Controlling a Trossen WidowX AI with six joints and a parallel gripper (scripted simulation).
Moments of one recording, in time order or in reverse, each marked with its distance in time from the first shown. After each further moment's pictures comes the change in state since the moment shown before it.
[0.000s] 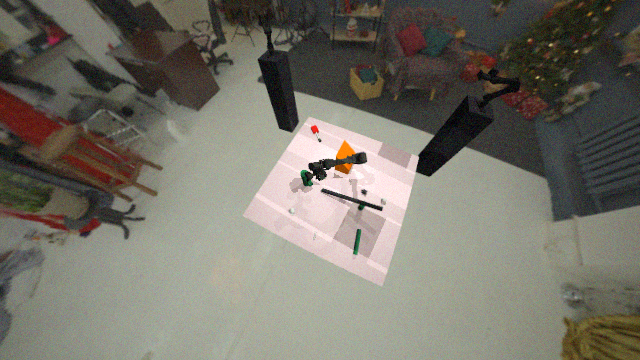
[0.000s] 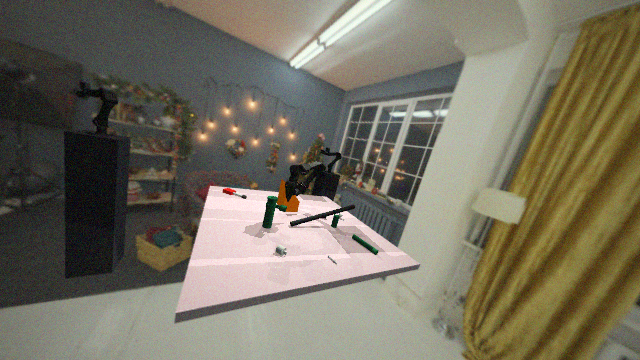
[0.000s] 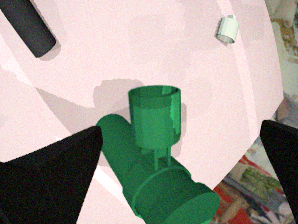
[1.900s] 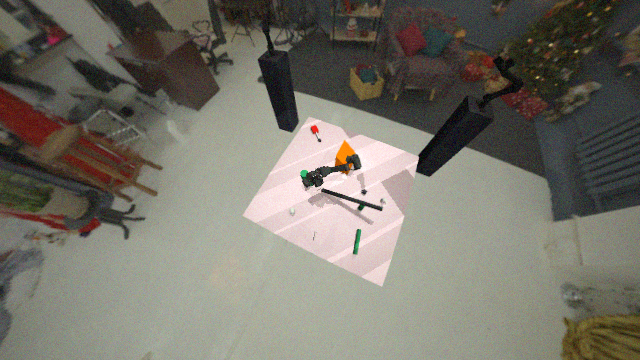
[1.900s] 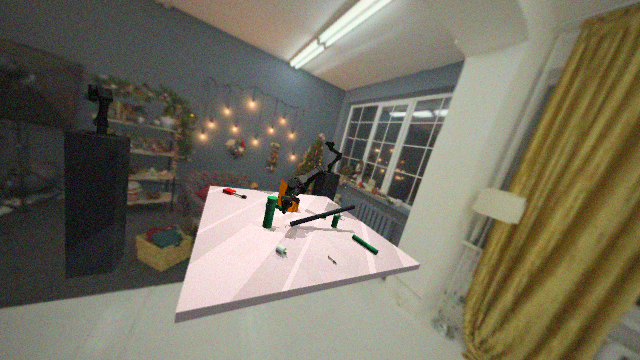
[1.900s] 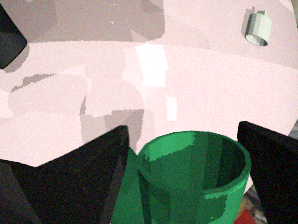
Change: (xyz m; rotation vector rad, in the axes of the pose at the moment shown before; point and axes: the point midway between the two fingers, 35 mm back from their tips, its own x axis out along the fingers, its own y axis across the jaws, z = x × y) arm 0.087 0.017 0.002 0.004 -0.005 0.022
